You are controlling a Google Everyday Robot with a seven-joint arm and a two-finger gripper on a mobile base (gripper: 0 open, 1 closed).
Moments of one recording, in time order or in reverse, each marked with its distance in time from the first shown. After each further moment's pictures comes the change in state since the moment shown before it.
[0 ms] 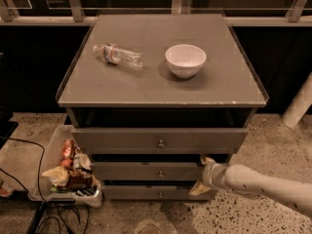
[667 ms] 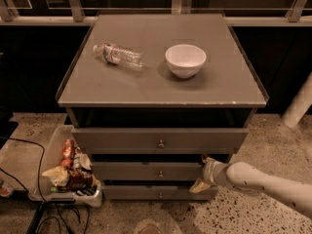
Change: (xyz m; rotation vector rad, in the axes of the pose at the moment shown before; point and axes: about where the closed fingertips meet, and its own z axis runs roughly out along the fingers) arm 0.009 -0.009 0.011 -0.010 -0.031 0.013
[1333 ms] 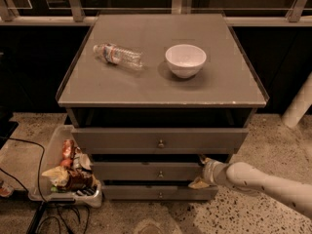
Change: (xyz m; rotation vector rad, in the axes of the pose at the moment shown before) arm 0.000 0.000 0.000 0.000 0.000 0.000
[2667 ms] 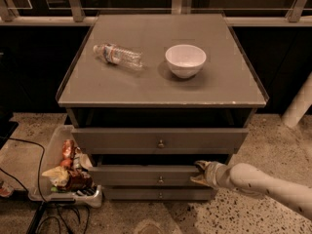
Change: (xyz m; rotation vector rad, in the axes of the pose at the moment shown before) arm -0.001 0.007 -0.014 -0.018 -0.009 -0.012
